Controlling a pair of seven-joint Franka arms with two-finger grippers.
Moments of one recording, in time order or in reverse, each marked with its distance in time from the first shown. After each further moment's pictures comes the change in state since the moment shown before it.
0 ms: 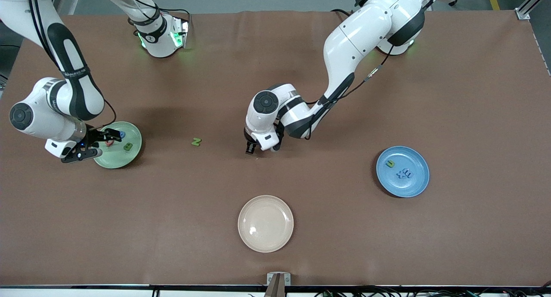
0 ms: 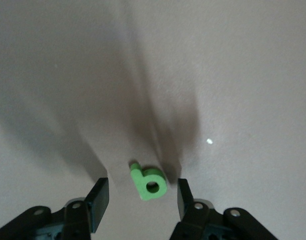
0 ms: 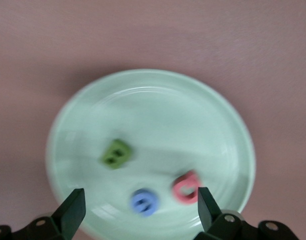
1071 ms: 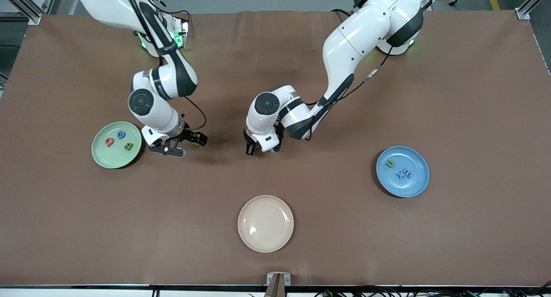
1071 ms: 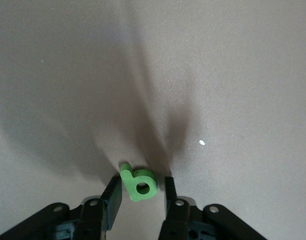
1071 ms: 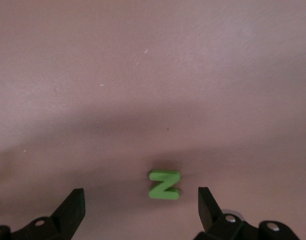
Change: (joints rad) left arm -0.004 0.012 0.017 0.011 -0.020 0.028 0.000; right arm 0.569 0.053 0.013 -0.048 0.136 0.271 0.851
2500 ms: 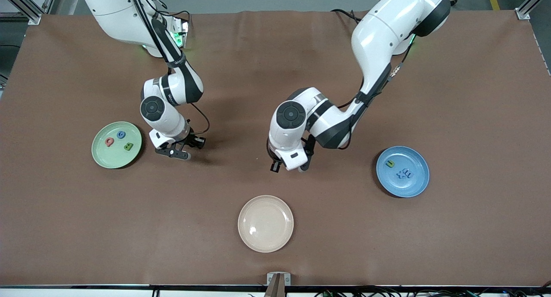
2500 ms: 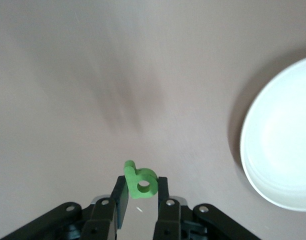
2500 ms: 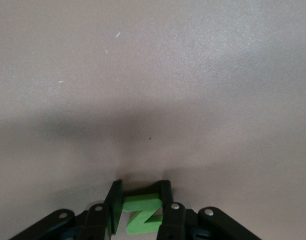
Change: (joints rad) left arm 0.145 -0.192 0.037 0.038 -0.003 -0.385 0.299; right arm 0.002 0.078 -0.010 -0.015 0.001 0.088 0.001
